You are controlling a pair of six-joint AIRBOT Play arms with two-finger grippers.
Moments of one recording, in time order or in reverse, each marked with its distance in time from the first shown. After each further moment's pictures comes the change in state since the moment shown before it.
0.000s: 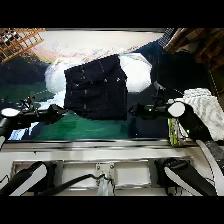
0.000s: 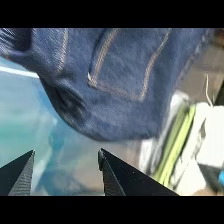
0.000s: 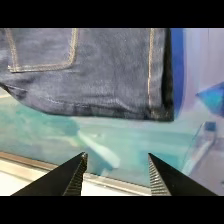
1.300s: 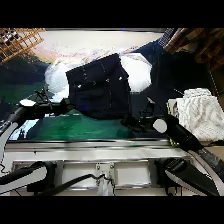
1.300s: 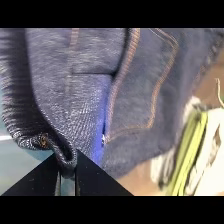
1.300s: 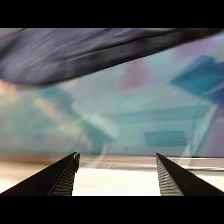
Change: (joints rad) left arm -0.202 -0.208 0.133 -0.101 0.149 0.106; right arm 0.281 0.023 -0.114 -0.232 -0.123 0.551
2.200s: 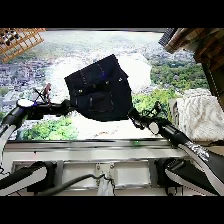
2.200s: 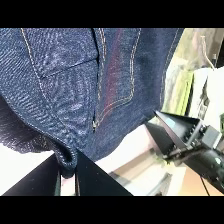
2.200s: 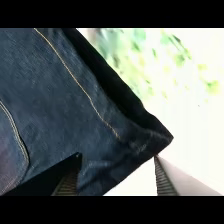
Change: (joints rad) left arm -0.008 0.052 -0.001 0.013 -0.126 0.010; right arm -0.078 -0.187 -0.128 -0.064 -0.494 0.282
